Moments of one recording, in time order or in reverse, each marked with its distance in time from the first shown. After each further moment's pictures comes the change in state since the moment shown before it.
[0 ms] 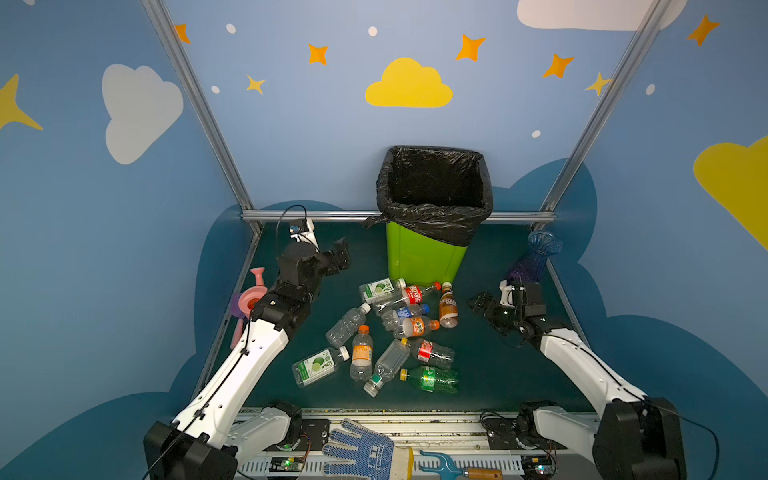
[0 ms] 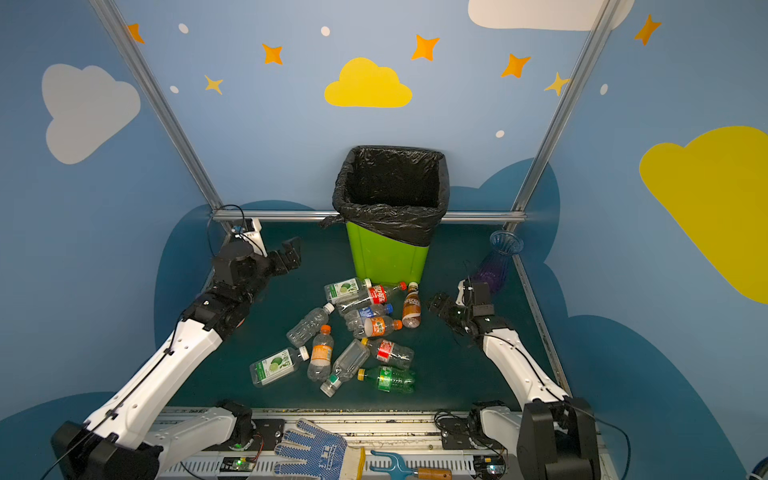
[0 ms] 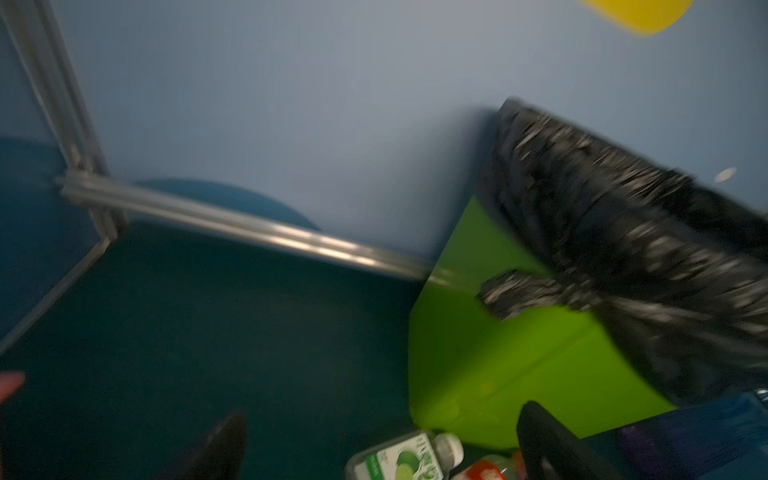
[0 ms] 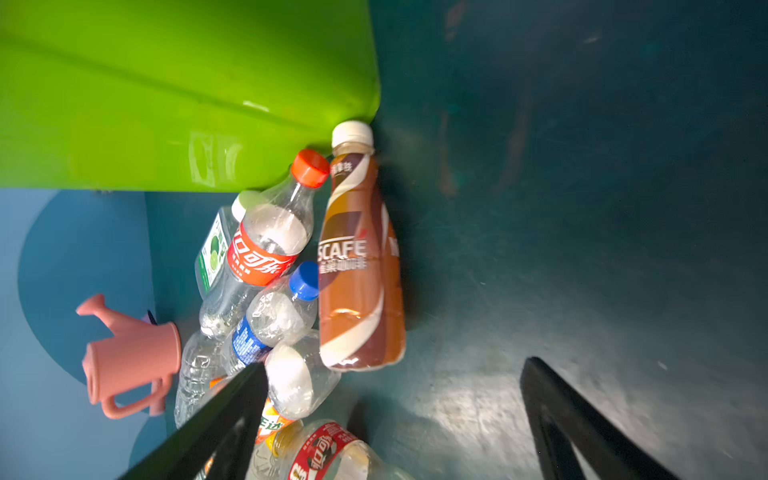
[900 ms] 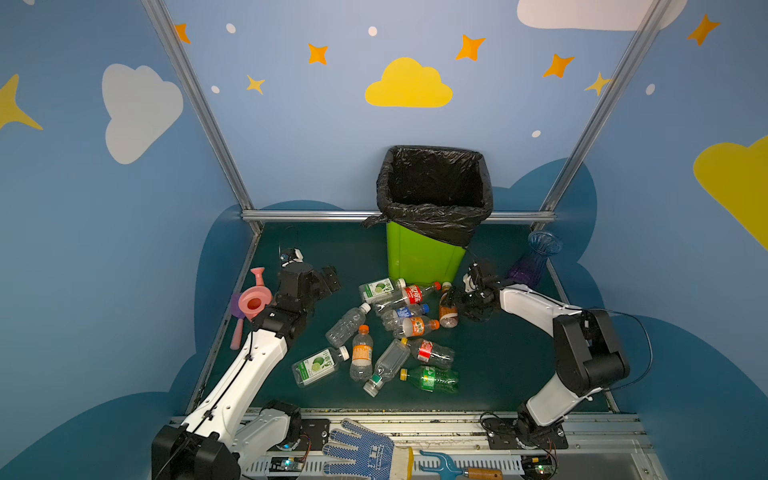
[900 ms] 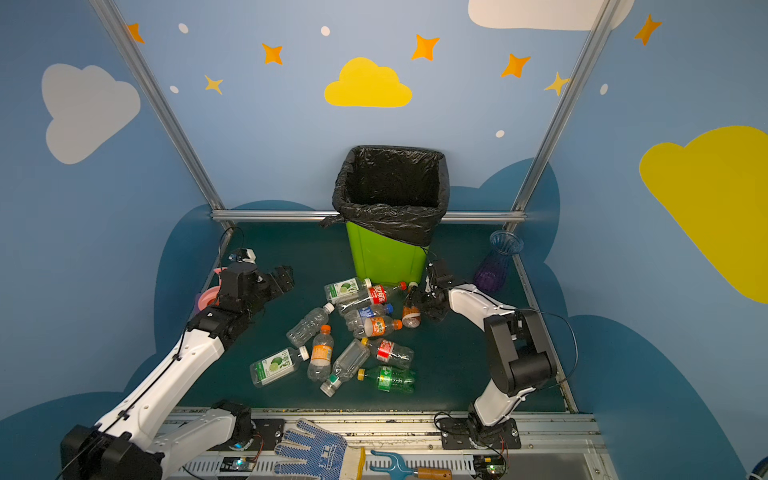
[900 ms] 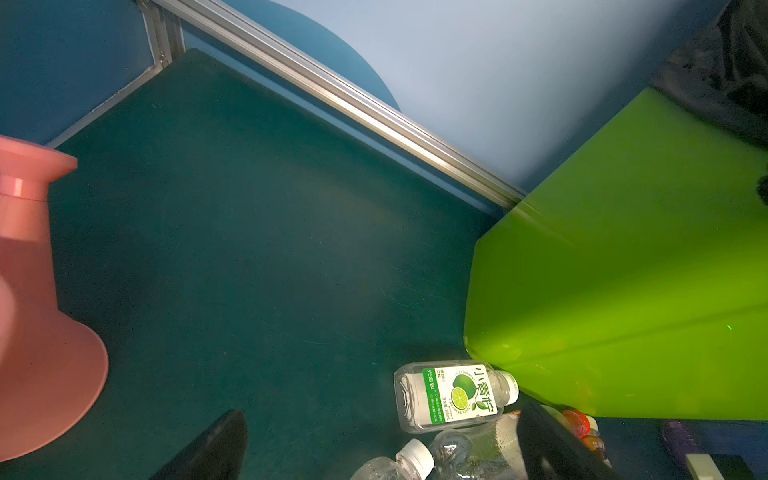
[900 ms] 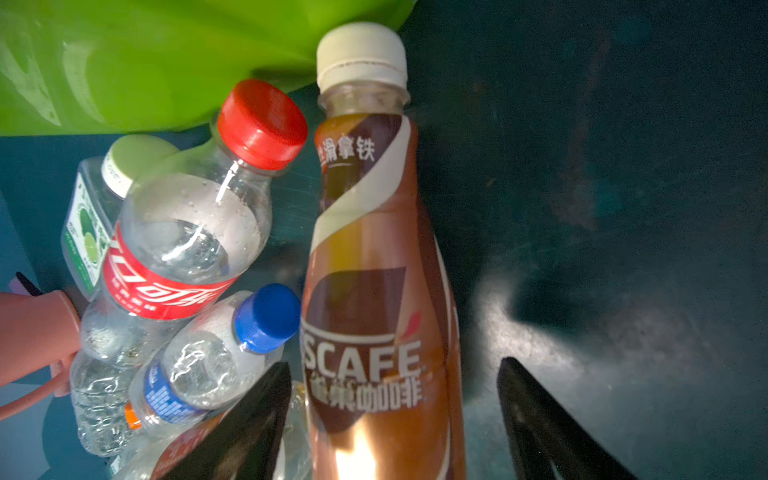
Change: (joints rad) left arm 0.078 -0.036 -0.156 -0.062 0.046 -0.178; right arm 0.156 0.491 0.320 -0.121 0.037 -0.056
